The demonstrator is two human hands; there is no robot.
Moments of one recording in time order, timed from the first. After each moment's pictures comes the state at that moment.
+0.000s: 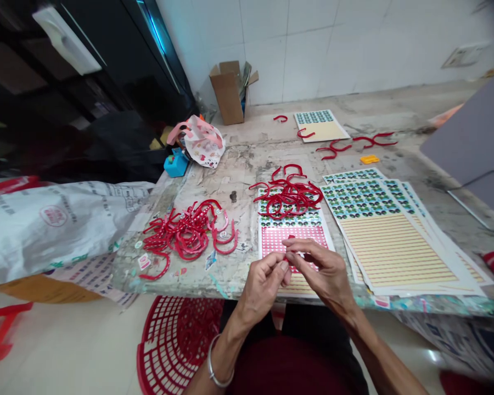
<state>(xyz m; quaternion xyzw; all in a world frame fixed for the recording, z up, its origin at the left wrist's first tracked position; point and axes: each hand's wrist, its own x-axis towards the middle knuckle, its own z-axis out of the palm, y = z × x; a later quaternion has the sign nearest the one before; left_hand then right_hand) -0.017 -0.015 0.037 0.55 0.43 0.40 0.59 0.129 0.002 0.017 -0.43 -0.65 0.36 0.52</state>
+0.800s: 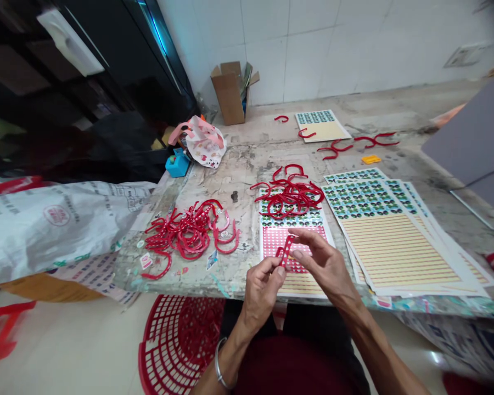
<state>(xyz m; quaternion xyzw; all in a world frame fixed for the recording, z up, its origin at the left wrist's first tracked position) -0.017 -0.028 0.016 0.53 0.46 0.45 0.55 0.130 0.006 0.017 -0.44 -0.51 0.53 0.51</state>
